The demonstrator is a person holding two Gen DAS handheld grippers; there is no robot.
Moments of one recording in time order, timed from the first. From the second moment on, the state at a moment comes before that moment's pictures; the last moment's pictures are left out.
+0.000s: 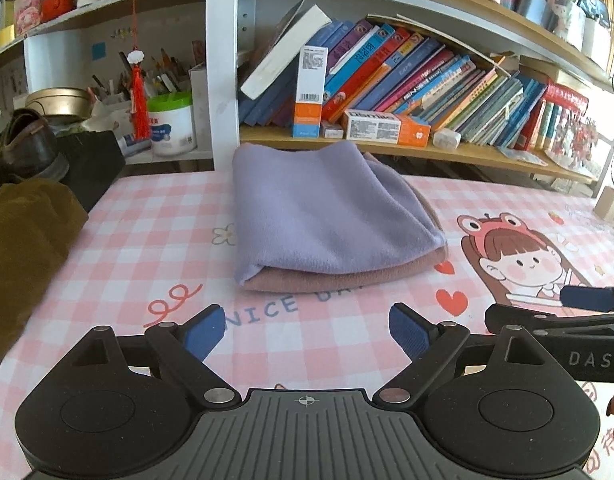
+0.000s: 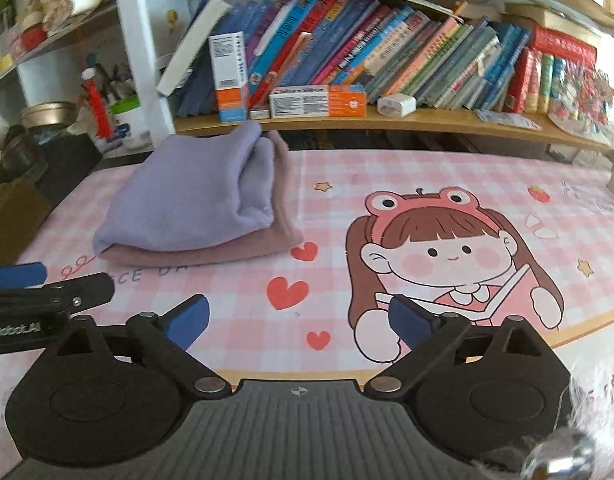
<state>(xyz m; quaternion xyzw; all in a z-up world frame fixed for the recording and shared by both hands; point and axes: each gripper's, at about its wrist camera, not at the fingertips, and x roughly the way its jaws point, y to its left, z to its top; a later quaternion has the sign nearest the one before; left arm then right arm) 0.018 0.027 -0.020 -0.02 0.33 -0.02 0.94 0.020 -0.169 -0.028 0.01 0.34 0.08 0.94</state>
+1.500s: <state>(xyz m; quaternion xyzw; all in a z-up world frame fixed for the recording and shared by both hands) 0.009 0.031 -0.025 -0.02 0.35 -0.02 0.94 0.012 -0.159 -0.035 -0.01 0.35 0.07 0.93</state>
